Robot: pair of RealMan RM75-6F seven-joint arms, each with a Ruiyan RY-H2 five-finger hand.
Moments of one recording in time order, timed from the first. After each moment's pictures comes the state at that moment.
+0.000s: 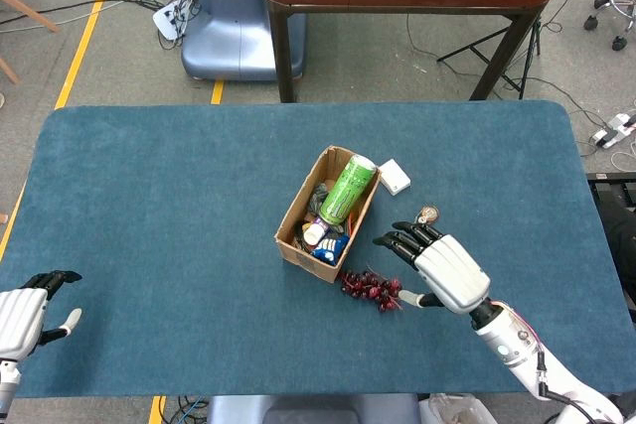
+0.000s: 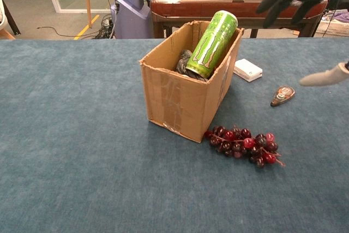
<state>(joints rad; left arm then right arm) -0.10 -1.06 -0.01 -1.67 1.46 1.40 0.05 0.47 -1.11 0.04 -1.88 -1.71 1.24 -0.09</state>
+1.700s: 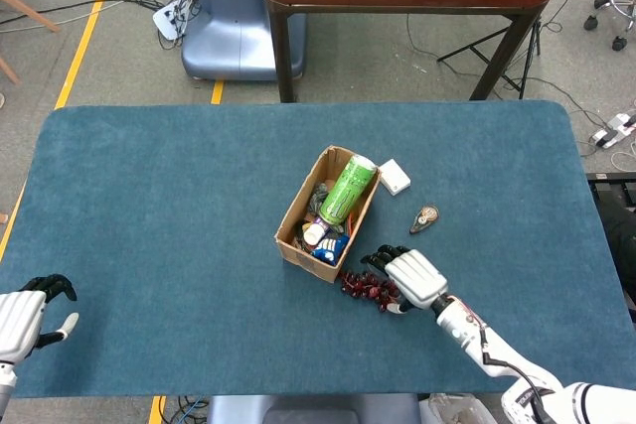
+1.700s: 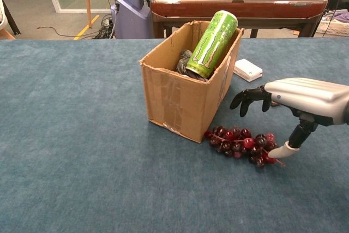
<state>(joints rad) -0.11 -1.02 0.00 -1.70 1.44 1.37 0.06 0.57 -1.39 0.03 -1.61 -1.46 0.92 -0.14</state>
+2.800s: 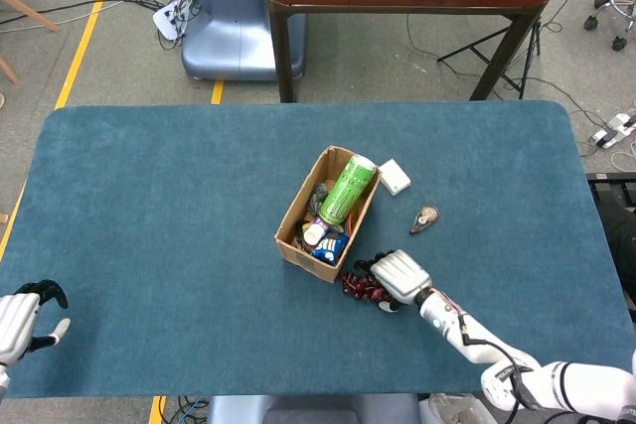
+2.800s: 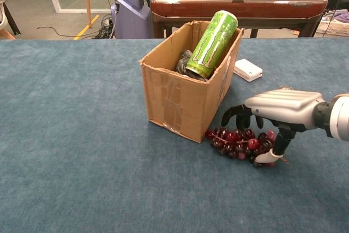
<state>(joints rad) -0.12 -0.97 0.01 -1.75 1.37 1.31 0.10 0.69 -1.42 0.03 -1.63 -1.21 0.76 -0.35</state>
